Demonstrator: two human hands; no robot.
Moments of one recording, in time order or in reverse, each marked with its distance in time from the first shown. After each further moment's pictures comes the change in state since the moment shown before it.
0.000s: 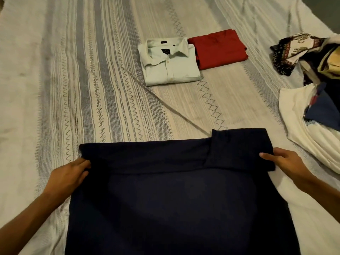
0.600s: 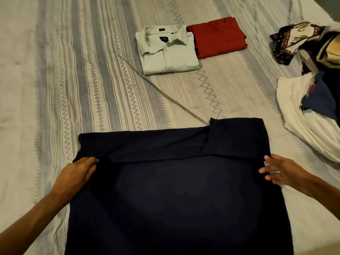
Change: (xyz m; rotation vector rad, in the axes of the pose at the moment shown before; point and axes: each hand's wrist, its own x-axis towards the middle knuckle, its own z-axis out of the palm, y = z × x) left_hand -0.025 0.022 0.025 -0.086 0.086 0.047; right_hand -0.023 0.051 -0.010 0.188 -0.309 0.294
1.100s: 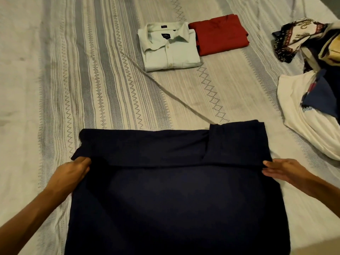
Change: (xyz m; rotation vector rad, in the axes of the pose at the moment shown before) left_hand -0.023 -0.006 -0.006 0.119 -0.058 -0.009; right_hand 0.013 0.023 -0.017 0.177 0.054 -0.084
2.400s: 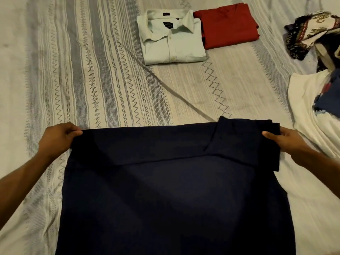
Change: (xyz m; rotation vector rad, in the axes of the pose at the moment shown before) left_hand 0.108 -0.045 -0.016 -0.410 -0.008 -0.449; right_hand 0.062 -0.081 0.039 -0.344 0.201 -0.197
